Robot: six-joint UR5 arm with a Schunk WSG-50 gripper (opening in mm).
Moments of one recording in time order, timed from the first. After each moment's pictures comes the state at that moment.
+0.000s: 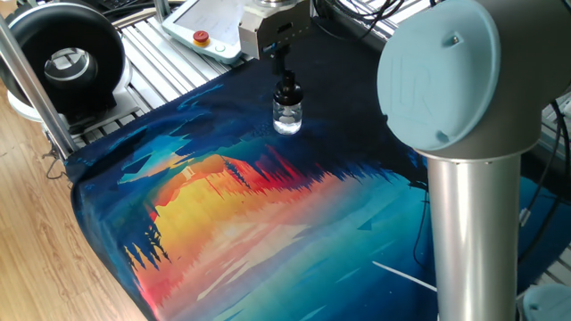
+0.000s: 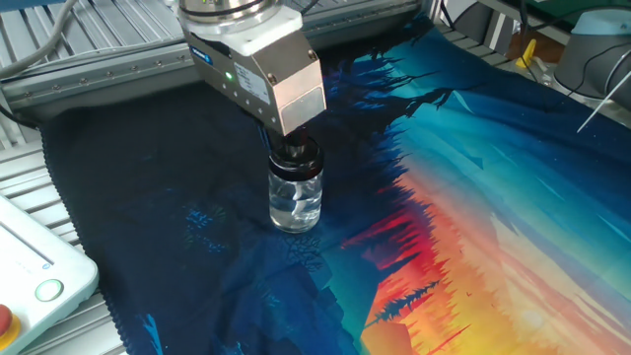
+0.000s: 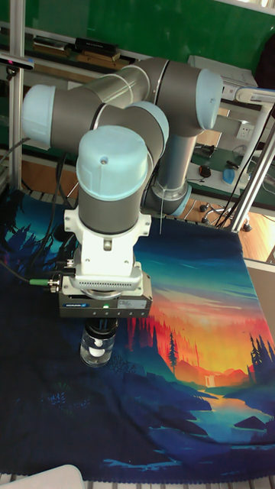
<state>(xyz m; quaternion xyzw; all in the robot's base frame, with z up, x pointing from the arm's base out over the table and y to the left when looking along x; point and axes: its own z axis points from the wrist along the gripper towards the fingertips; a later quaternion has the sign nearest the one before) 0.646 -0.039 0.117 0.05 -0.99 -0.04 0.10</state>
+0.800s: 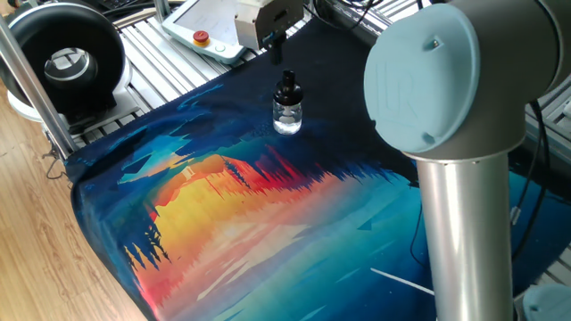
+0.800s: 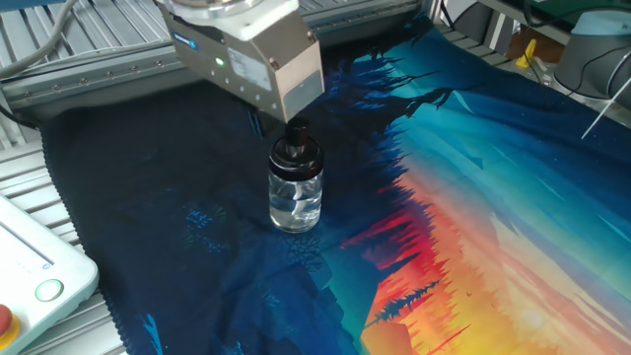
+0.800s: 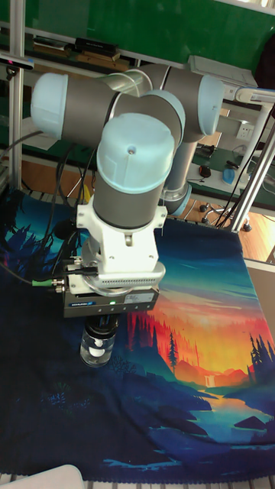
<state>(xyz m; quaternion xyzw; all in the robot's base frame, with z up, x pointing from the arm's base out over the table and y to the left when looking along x) 0.655 -0.040 0.140 0.15 -0.98 -0.02 0.10</state>
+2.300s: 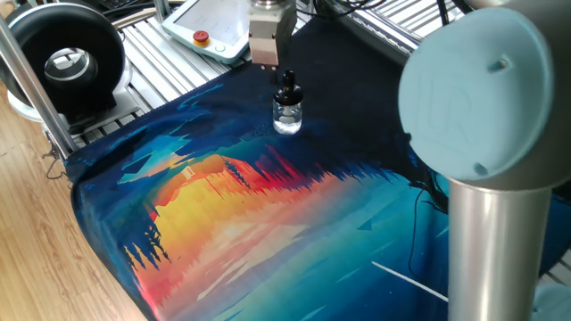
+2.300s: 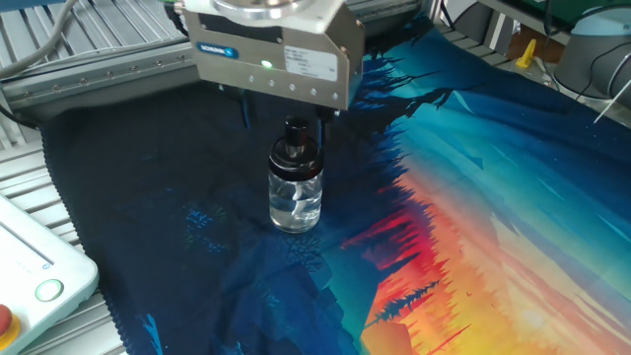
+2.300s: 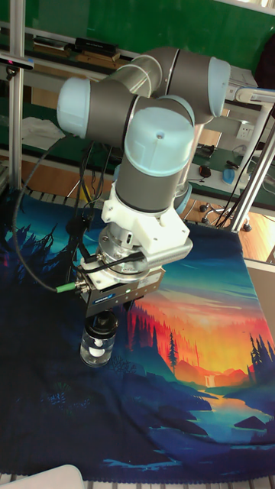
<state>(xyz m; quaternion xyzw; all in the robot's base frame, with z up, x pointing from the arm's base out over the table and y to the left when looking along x) 0.634 -0.027 0.129 0.30 -0.95 0.00 0.06</state>
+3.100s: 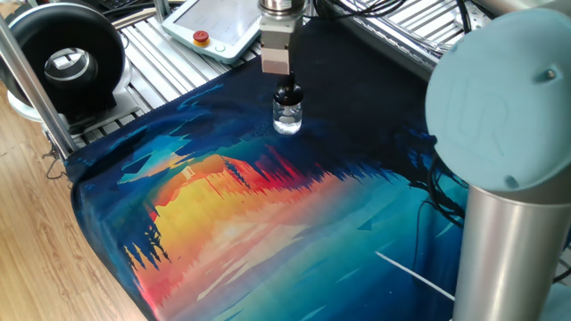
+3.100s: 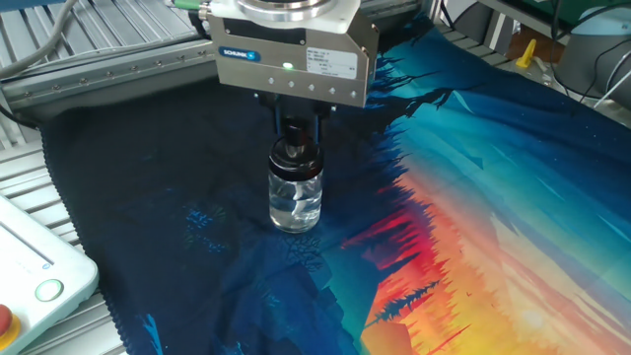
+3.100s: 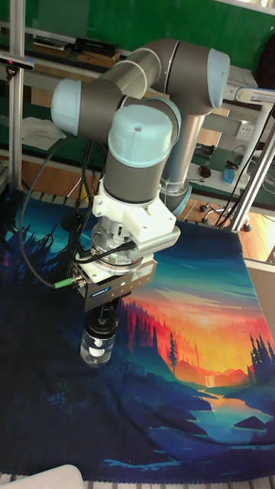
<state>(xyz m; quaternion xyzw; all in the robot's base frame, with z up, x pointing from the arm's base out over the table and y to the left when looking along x) 0.614 -0.031 0.119 0.33 -0.94 -0.02 0.04</state>
